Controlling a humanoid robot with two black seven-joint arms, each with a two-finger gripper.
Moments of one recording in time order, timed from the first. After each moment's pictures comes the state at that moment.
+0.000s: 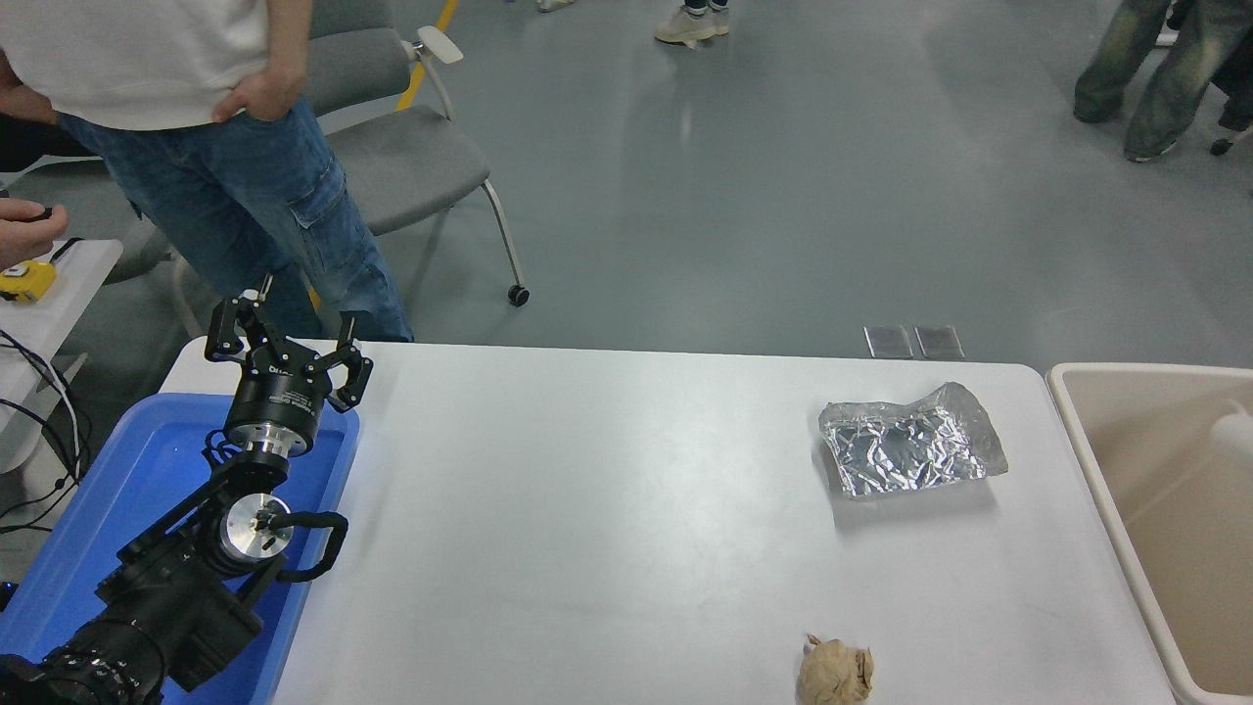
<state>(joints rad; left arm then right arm) -0.54 0.24 -1.02 -0.53 0.17 -0.43 -0.60 0.59 -0.49 0.15 0.01 -0.01 0.04 0.23</state>
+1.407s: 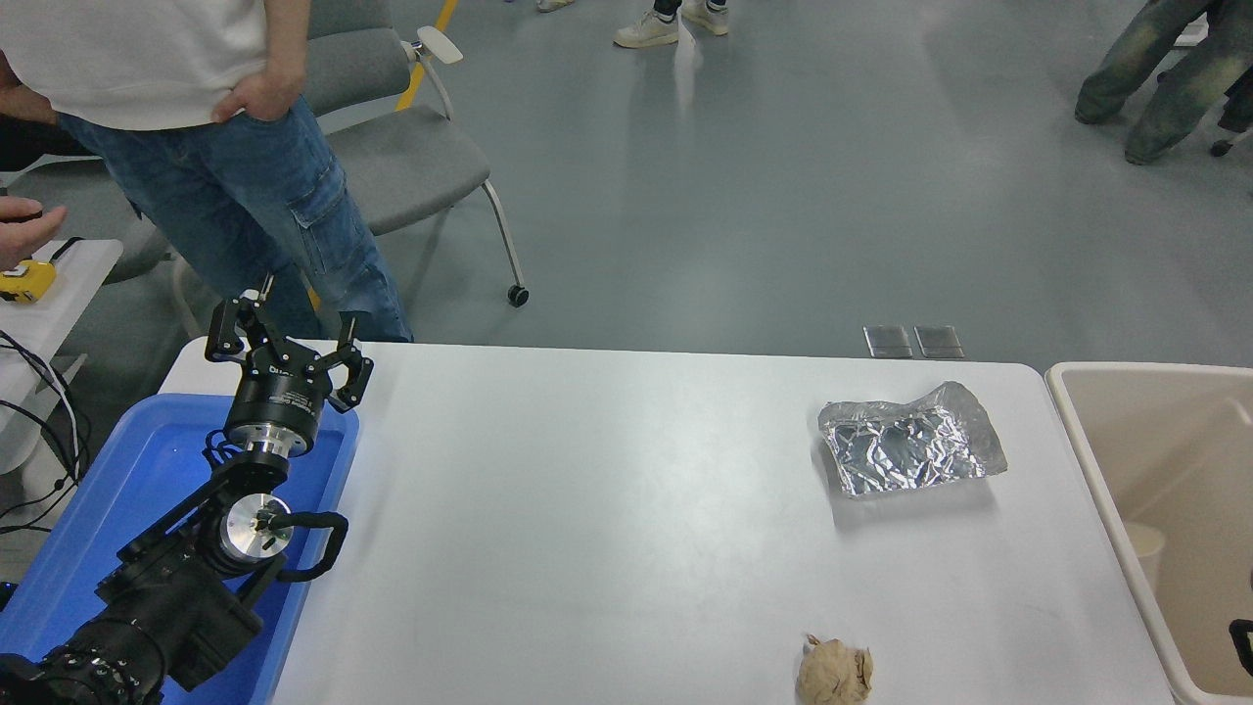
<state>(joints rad) -0.54 0.24 -1.02 -0.53 0.17 -0.43 -0.60 0.57 -0.42 0.23 -0.01 0.04 -0.05 0.19</state>
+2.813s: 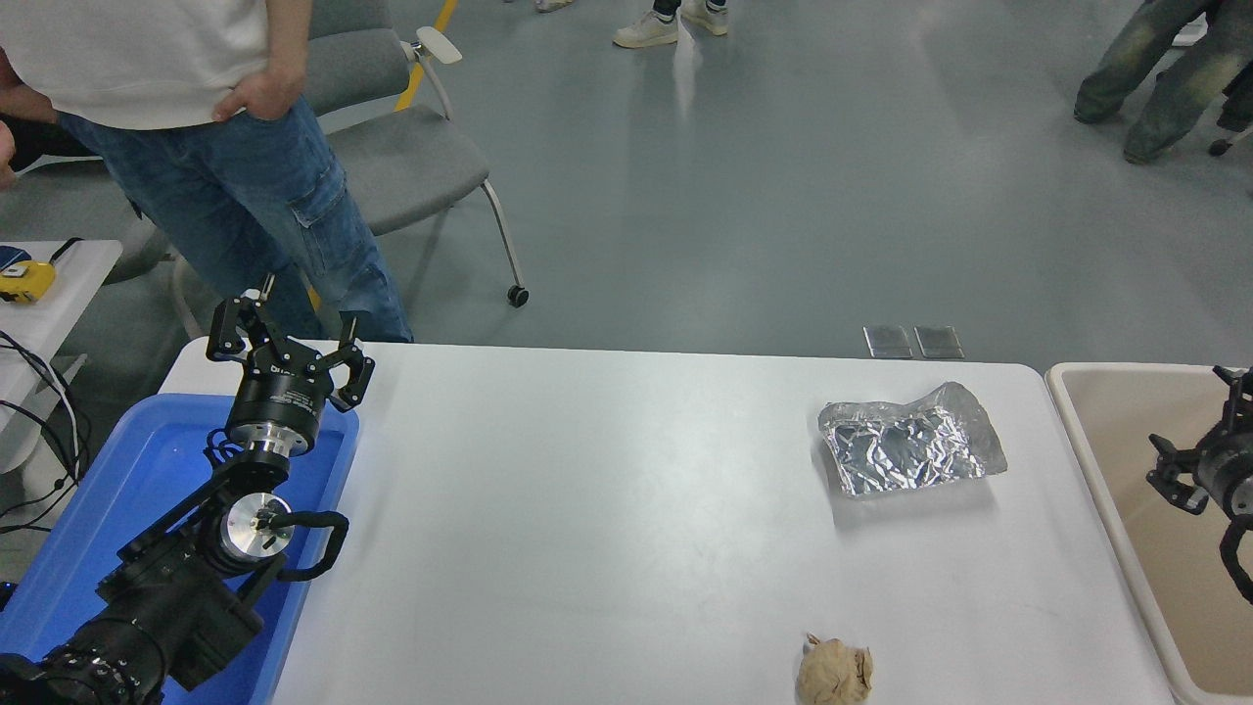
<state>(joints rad) -0.54 0.24 -1.02 -0.53 0.17 -0.43 -0.60 0.57 -0.57 0.82 0.48 -0.04 0.18 0.20</state>
